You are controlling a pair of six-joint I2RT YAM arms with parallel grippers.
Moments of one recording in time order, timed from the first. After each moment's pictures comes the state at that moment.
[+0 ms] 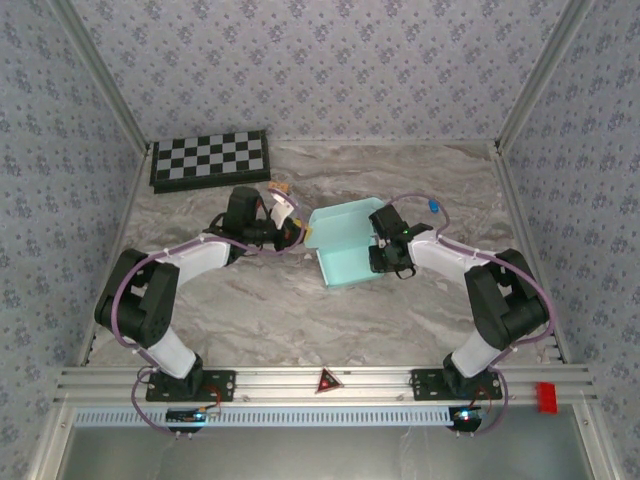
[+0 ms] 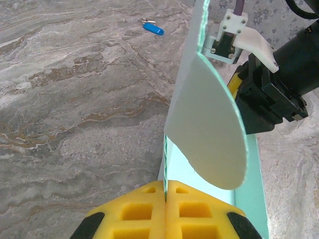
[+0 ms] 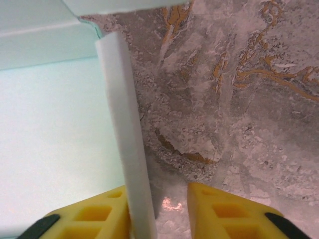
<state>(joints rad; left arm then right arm) -0.43 1.62 0.87 0.18 0.74 0.12 0.49 1.61 0.93 -0.54 0.07 0.33</state>
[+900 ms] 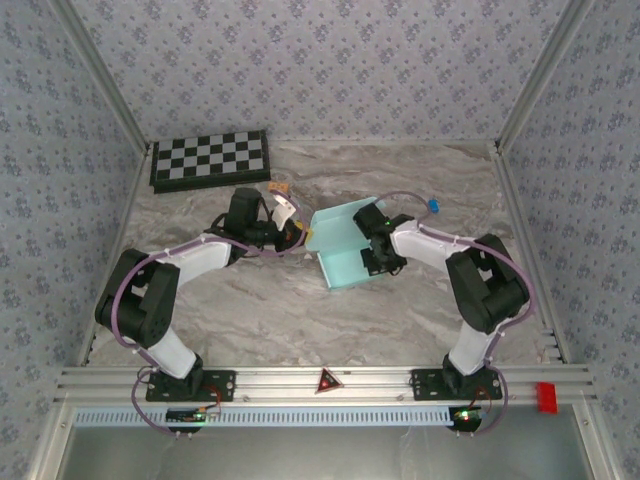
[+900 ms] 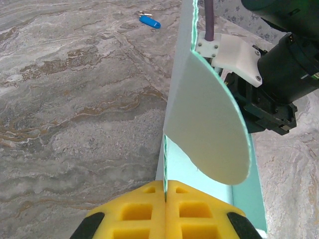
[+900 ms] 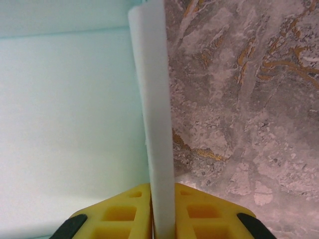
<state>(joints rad) -0.44 1.62 0.88 0.15 0.74 0.12 0.55 1.75 1.08 -0.72 0.16 0.30</state>
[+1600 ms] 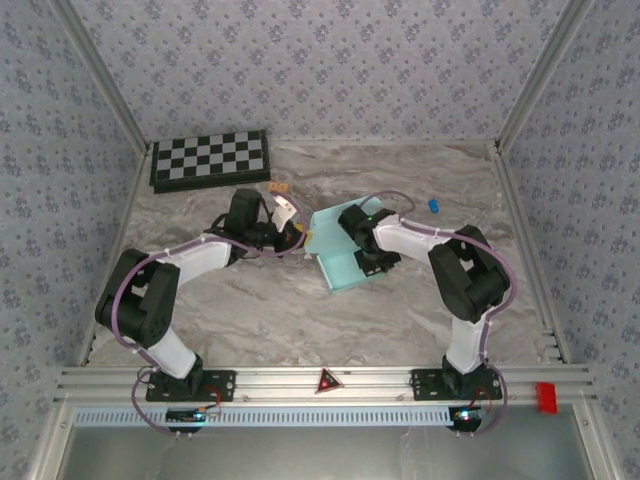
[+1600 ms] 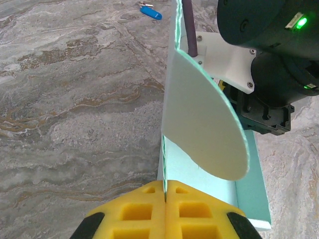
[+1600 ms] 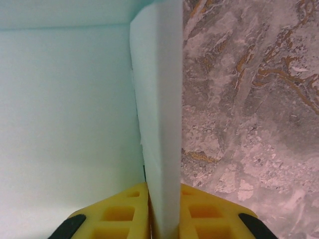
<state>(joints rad) -0.44 1.62 0.88 0.12 0.73 0.14 0.61 1.86 1.20 -0.87 0.30 0.29</state>
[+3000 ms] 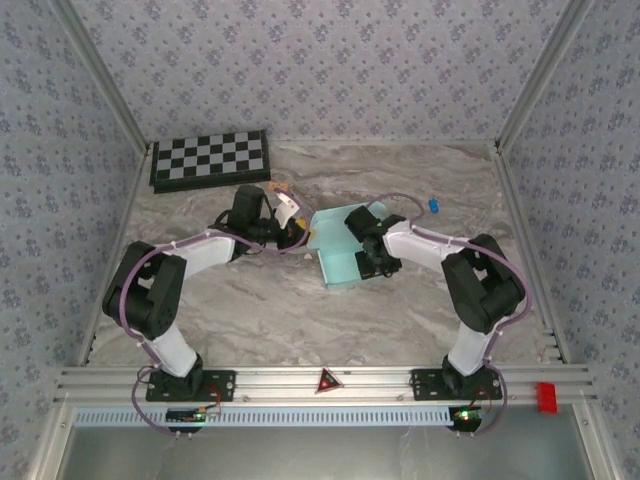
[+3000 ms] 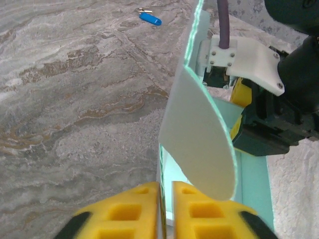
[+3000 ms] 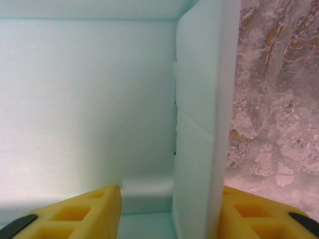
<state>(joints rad) -0.44 1.68 0.92 0.15 0.75 0.17 0.61 1.75 1.10 -0.77 0.16 0.36</state>
